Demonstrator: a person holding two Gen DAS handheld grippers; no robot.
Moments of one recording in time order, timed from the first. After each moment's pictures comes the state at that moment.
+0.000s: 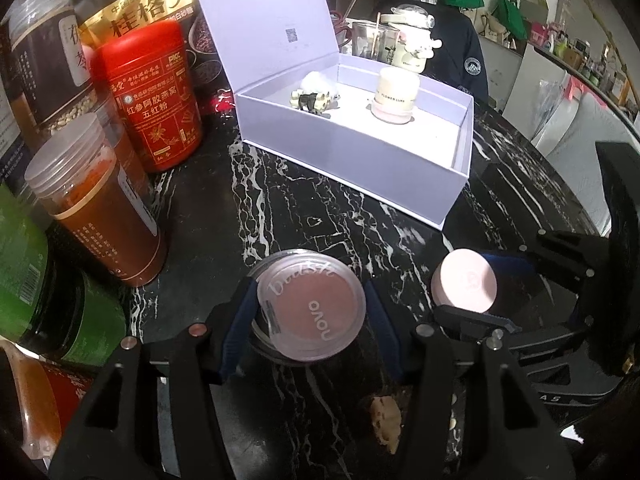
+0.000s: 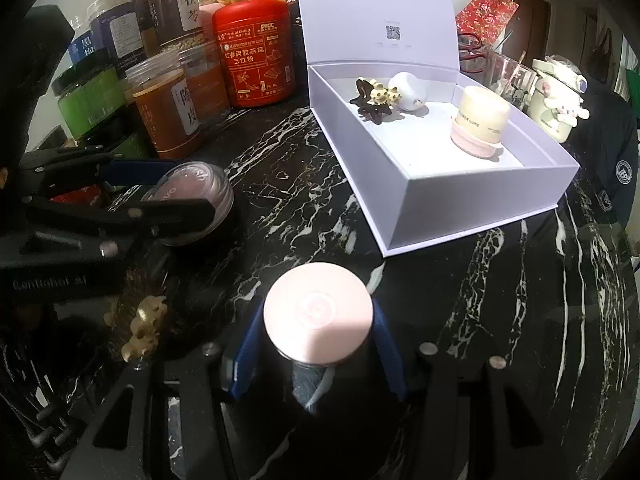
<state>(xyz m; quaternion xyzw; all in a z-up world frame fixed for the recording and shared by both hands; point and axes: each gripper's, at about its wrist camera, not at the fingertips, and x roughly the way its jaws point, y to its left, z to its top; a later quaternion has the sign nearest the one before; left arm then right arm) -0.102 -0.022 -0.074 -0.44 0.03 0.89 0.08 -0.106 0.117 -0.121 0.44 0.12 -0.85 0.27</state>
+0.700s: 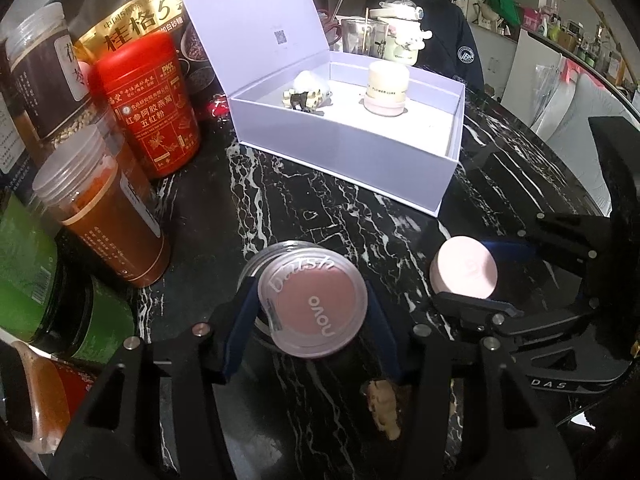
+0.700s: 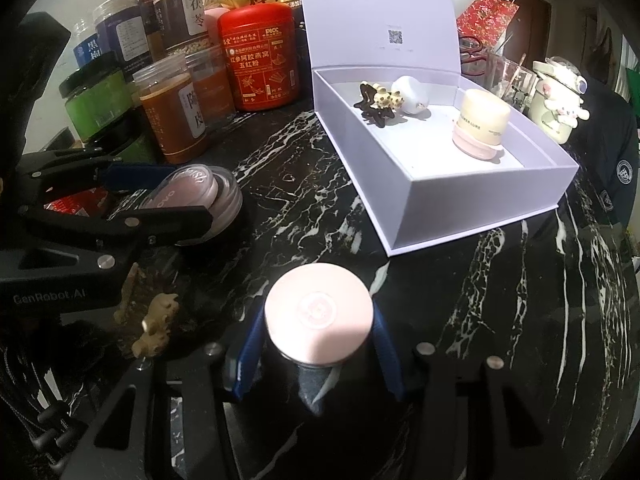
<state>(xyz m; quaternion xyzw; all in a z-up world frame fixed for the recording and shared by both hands) -0.093 -0.016 -0.070 -0.44 0.05 0.89 0.08 -0.099 0.117 -0.116 0.43 0.11 -0.85 0.28</state>
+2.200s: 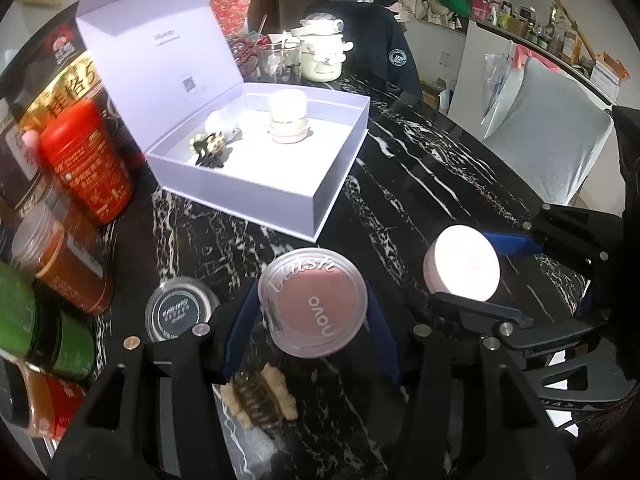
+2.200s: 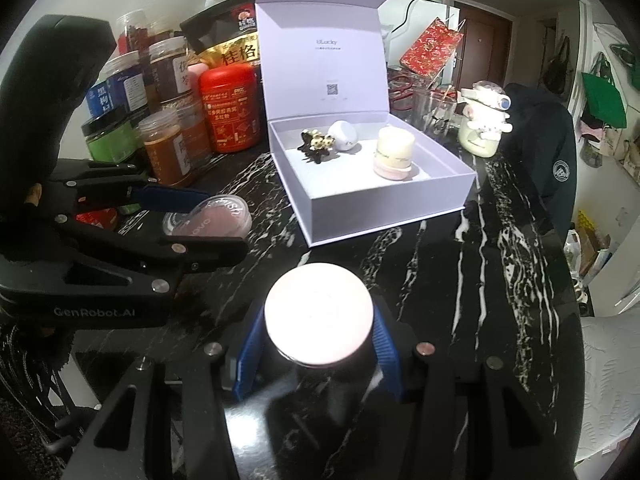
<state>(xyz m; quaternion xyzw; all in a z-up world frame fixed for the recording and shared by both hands) -0.075 0.067 -0.029 -0.42 0.08 0.89 0.15 -0.052 0.189 -0.058 0.38 0.10 -0.89 0.22</state>
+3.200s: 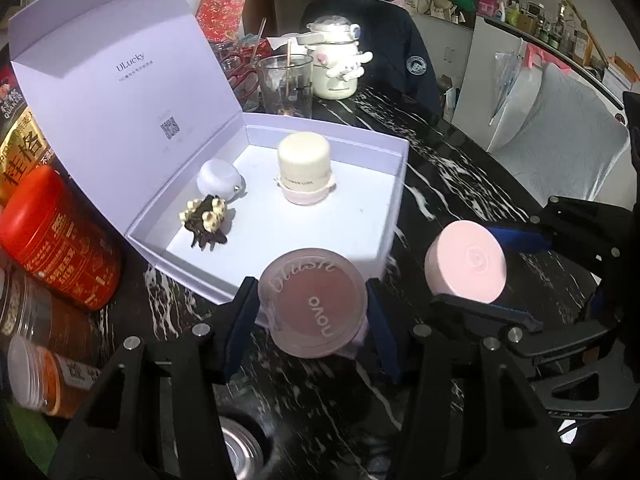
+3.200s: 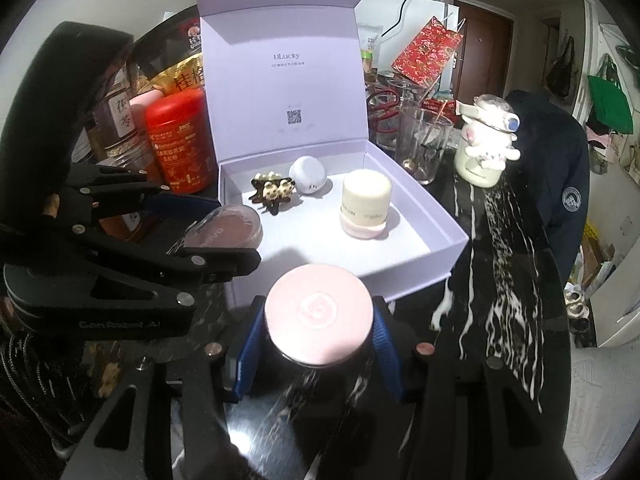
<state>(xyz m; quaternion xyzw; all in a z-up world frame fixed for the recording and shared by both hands) -0.190 0.076 -0.019 -0.43 0.09 0.88 0.16 -0.166 0.191 -0.041 0.38 0.10 -0.89 0.22</state>
